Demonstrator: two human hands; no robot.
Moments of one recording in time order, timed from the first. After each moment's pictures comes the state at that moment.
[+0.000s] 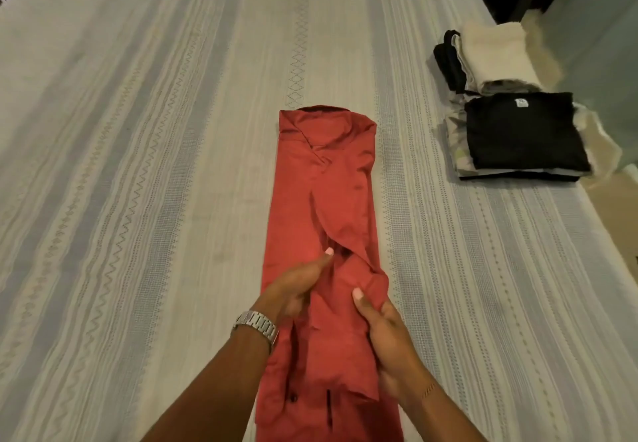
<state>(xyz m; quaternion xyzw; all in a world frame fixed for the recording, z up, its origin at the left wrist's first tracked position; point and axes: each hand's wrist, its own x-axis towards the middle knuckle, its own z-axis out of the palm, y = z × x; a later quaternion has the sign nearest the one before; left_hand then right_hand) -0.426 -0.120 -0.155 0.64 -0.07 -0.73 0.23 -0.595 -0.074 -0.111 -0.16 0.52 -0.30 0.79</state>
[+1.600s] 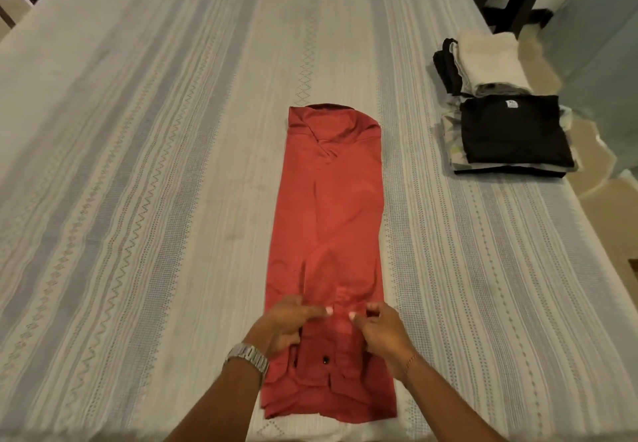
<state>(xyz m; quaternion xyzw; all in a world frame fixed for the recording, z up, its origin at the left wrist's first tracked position) -0.437 -0.010 -0.159 0.63 -0.10 -0.72 0.28 -0.631 -0.042 -0.178 -0.39 0.66 -0.09 0.64</state>
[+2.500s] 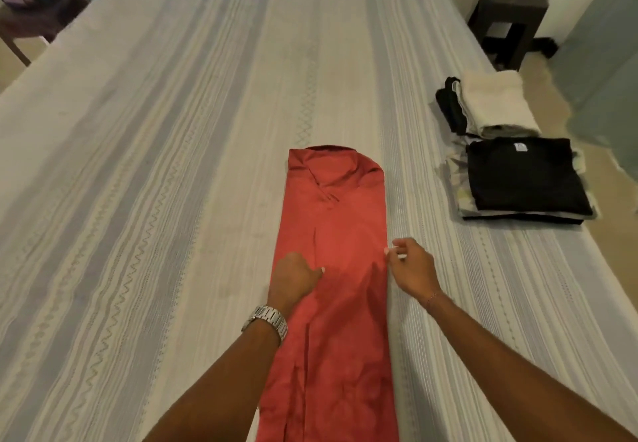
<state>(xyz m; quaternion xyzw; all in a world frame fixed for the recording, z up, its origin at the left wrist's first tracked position) -0.404 -0.160 -0.129 0.85 -0.38 -0.34 0.14 -0.620 -0.238 -0.147 -0.63 0.63 -0.20 0.41</state>
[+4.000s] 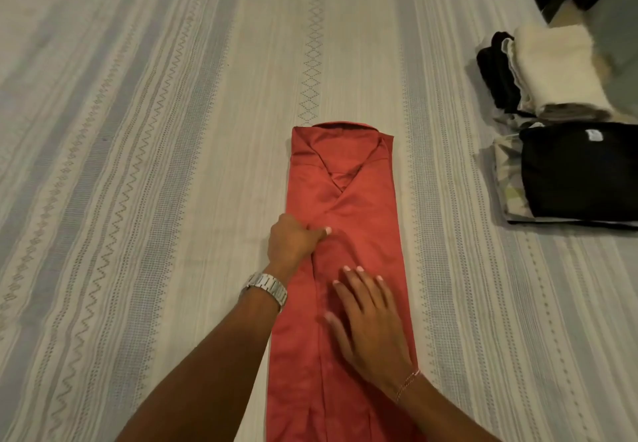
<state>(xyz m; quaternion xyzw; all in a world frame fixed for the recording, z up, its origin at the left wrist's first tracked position) -0.325 -0.273 -0.198 0.85 -0.29 -0.38 0.24 -0.528 -0.183 -0.219 -0.88 0.45 -0.09 0.13</state>
